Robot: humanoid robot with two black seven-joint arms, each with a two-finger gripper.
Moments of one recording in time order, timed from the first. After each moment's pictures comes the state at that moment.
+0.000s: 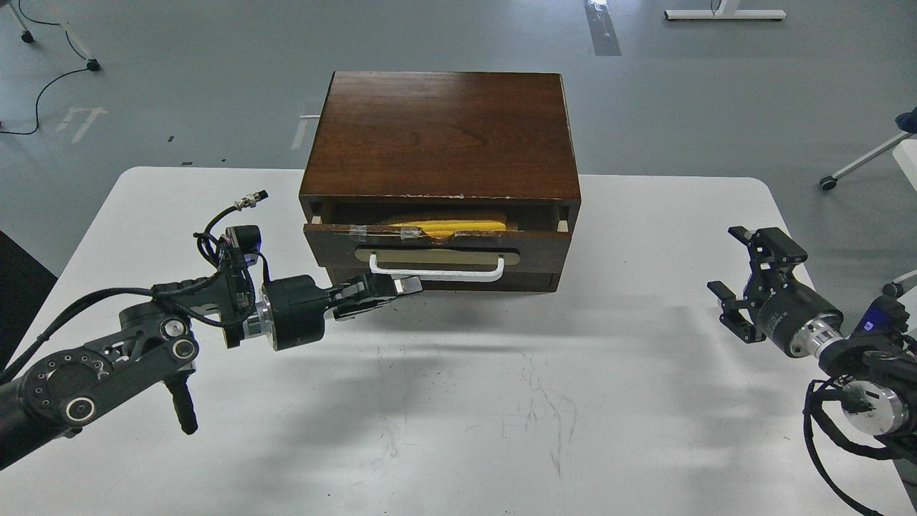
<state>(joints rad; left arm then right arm) -0.57 0.54 -0.56 -1.27 1.19 -0.40 -0.41 0.57 -0.73 0.21 1.03 -0.04 0.13 0.49</state>
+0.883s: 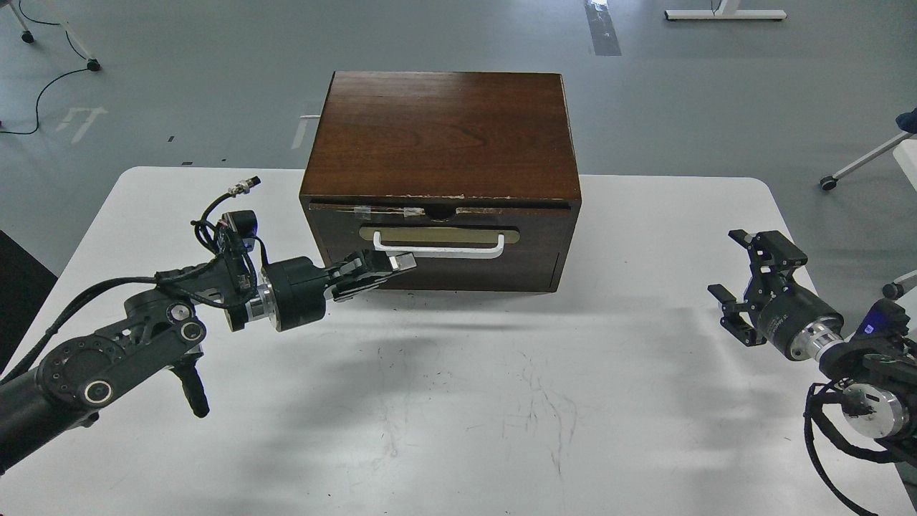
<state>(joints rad) -0.59 0.50 -0.62 -1.19 1.19 -0.41 -0.41 0.56 -0.73 0.21 1.03 -0.04 0.13 0.49</state>
